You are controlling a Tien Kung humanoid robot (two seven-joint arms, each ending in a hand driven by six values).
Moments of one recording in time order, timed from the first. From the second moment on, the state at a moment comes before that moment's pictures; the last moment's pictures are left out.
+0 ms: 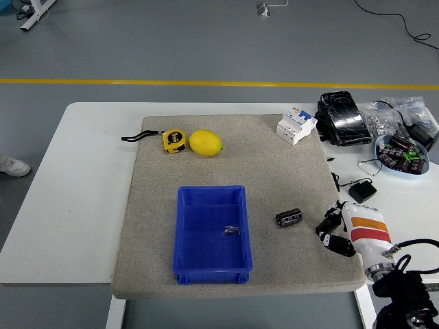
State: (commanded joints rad) left arm -0.10 0.10 -0.51 -0.24 1.53 0.12 0.26; right arm 0.09 -0.26 0.89 1.39 -2.27 -0.51 -0.40
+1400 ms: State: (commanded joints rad) left arm -0.11 0.10 -0.51 -0.24 1.54 0.12 0.26; right arm 0.11 -0.26 0.89 1.39 -2.27 -0.53 -0.40
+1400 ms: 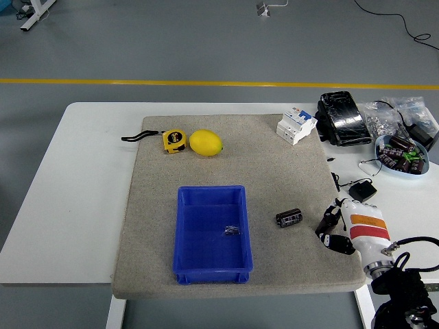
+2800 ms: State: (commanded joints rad) left arm -0.11 0.10 -0.52 -0.24 1.57 0.12 0.26; right arm 0.11 -0.26 0.88 1.39 -2.27 -0.54 -0.42
